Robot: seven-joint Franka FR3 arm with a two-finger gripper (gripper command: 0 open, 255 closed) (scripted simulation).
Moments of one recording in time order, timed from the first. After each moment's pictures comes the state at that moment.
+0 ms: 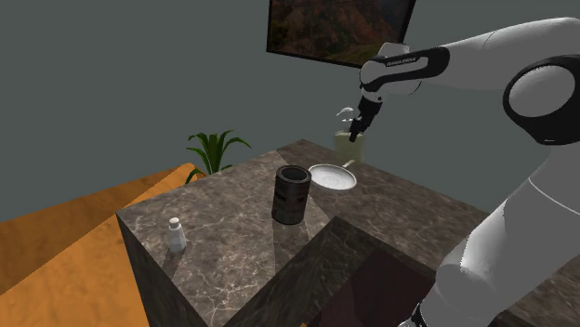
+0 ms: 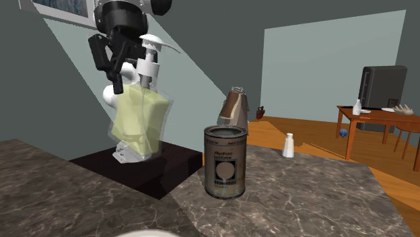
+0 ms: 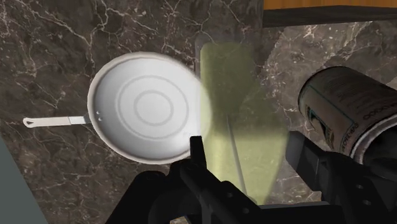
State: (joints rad) arm -0.24 -0.14 -0.31 -1.99 -0.01 2.04 -0.61
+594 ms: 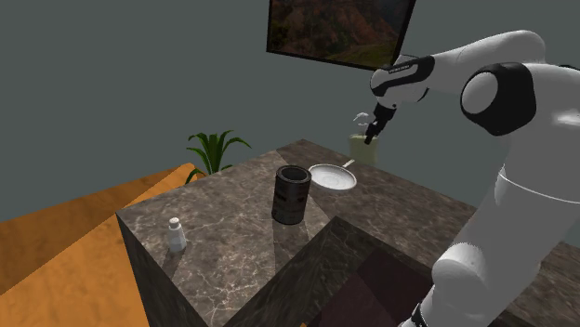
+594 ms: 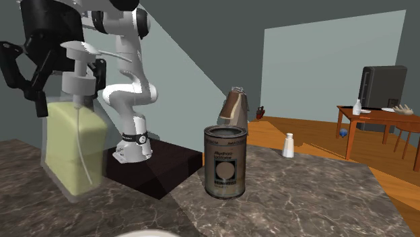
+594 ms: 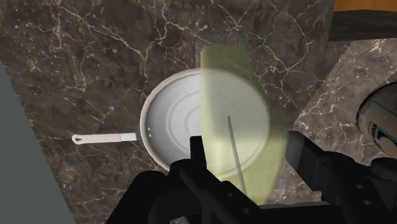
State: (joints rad) arm -0.33 0.06 -0.42 -1.85 0.11 2.06 -0.86
